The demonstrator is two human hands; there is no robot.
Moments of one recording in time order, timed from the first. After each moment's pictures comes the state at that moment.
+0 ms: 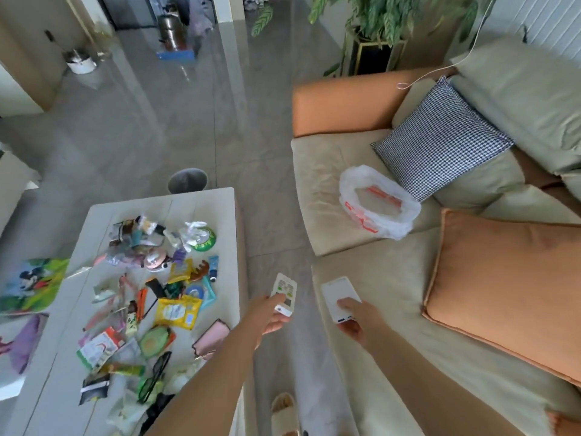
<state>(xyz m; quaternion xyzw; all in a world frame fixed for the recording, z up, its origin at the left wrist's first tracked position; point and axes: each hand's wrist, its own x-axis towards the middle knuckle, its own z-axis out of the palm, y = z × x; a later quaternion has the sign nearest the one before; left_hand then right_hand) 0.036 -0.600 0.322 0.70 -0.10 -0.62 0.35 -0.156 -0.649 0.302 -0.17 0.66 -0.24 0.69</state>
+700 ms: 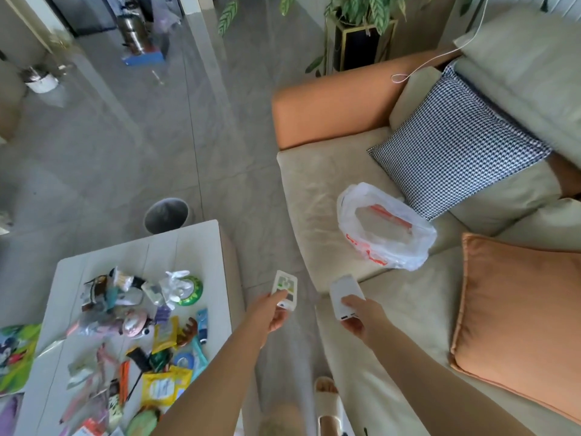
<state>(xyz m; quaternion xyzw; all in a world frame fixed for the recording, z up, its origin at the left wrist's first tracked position) 0.068 -0.825 0.311 0.72 -0.06 -0.60 0.33 -0.122 -0.857 0.266 -0.08 0.68 -0.27 0.68</state>
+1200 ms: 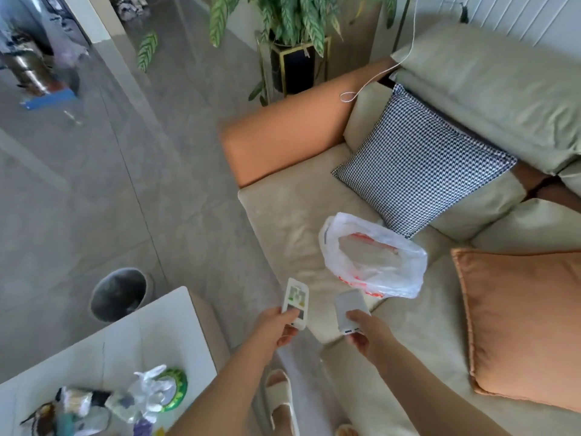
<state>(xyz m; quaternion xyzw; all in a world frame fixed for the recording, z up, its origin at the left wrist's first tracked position) 0.109 -0.992 0.290 0.68 -0.22 -0.67 0.21 -0.079 -0.972 0.252 0.07 0.67 -0.39 0.63</state>
